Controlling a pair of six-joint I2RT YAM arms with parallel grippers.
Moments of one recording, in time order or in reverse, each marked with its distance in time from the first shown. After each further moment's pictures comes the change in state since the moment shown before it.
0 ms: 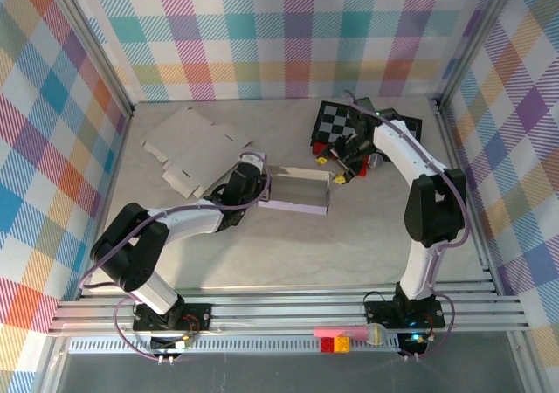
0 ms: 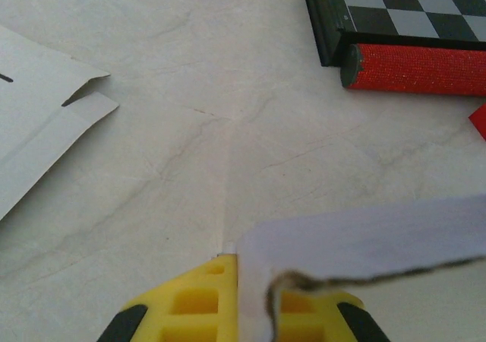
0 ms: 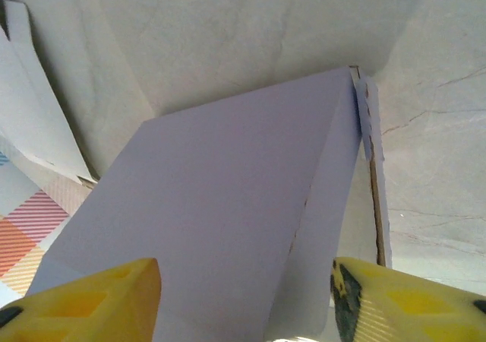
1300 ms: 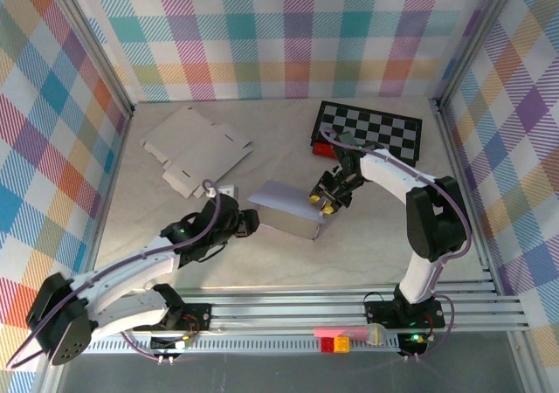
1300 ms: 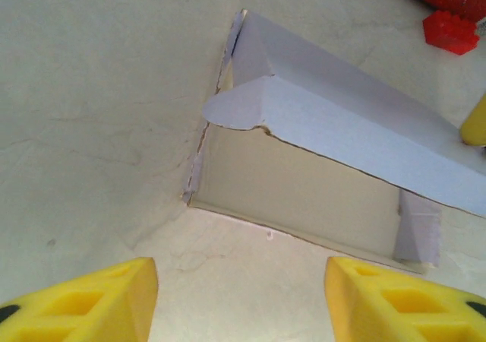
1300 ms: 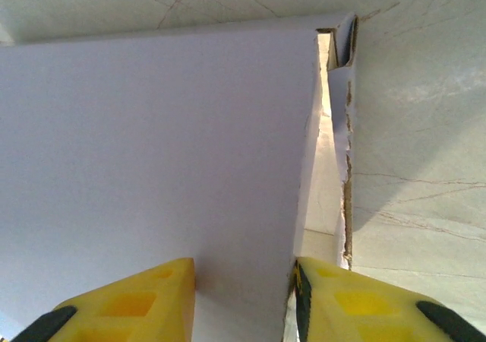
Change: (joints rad) left arm -0.114 -0.586 -0.164 -0.639 0.079 -0.467; right arm 0.126 -0.113 -0.353 0.200 0.013 0.034
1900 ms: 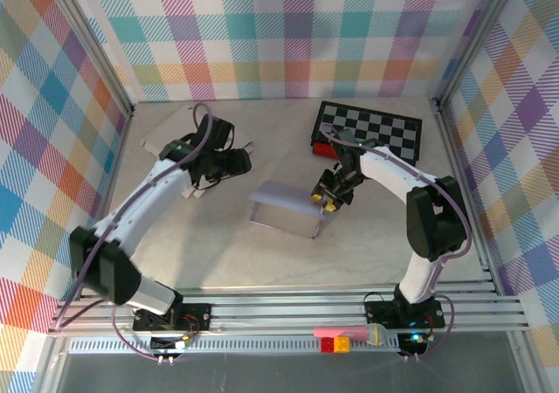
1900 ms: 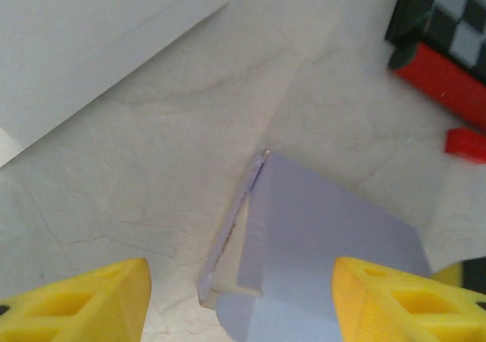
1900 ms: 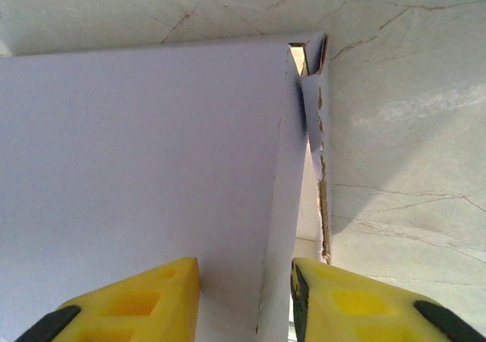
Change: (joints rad) left arm 0.328 0.511 0.761 -0.485 0.178 0.122; right arm 0.003 0.004 0.035 -0.039 0.056 -0.049
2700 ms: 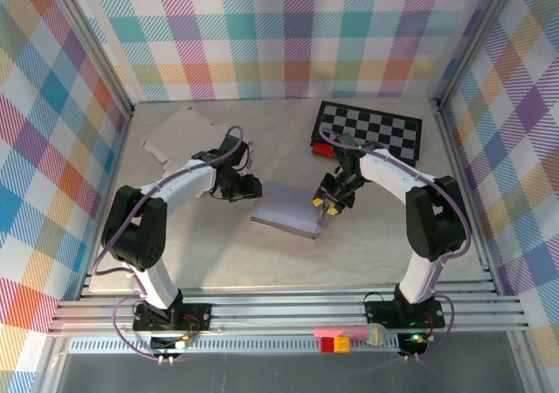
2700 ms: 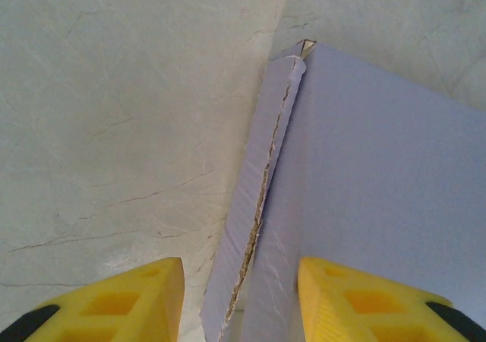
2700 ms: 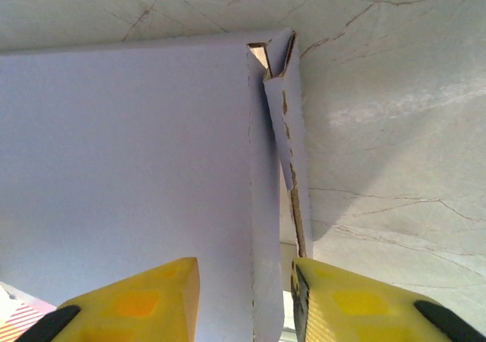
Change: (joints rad) left arm 0.005 0.219 -0.186 0.200 0.226 0.156; right arm 0.001 0.000 -0.037 0.004 0.018 -0.019
